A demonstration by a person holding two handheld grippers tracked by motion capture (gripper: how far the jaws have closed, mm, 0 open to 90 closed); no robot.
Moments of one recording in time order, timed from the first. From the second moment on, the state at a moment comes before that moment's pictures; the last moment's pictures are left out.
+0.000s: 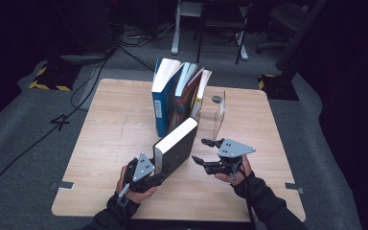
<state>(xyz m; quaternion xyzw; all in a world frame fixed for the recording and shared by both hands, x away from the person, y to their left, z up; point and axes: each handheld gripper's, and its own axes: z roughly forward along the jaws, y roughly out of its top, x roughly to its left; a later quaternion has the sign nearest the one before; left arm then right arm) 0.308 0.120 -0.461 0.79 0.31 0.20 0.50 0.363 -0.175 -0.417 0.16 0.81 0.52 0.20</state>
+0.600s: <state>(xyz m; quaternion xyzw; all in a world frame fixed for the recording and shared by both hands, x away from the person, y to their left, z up) 0.296 0.166 -0.458 0.83 0.20 0.10 0.51 0.360 -0.176 -0.427 0.11 0.83 0.52 0.15</state>
